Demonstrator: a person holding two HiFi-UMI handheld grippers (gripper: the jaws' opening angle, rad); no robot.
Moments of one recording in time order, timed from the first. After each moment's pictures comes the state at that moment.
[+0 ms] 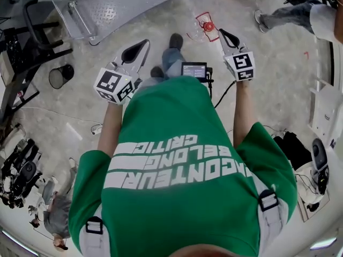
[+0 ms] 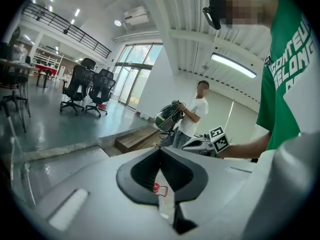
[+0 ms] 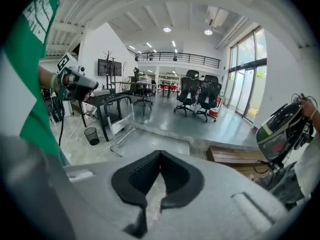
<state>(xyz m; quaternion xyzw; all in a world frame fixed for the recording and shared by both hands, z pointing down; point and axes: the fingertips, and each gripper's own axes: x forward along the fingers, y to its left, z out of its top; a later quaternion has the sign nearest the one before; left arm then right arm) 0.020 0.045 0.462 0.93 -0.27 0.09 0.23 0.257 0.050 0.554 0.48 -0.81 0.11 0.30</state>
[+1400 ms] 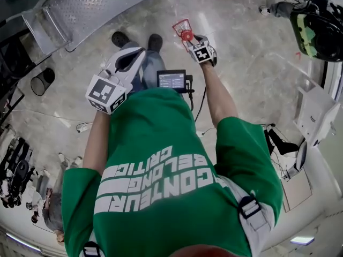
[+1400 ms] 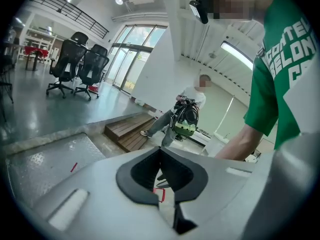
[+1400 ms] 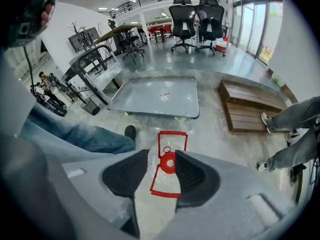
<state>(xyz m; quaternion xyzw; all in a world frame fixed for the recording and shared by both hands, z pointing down) 0.151 -0.011 0.523 0.93 -0.22 0.15 0.27 0.340 0.041 0.876 0.39 -0.72 0.34 0.46</state>
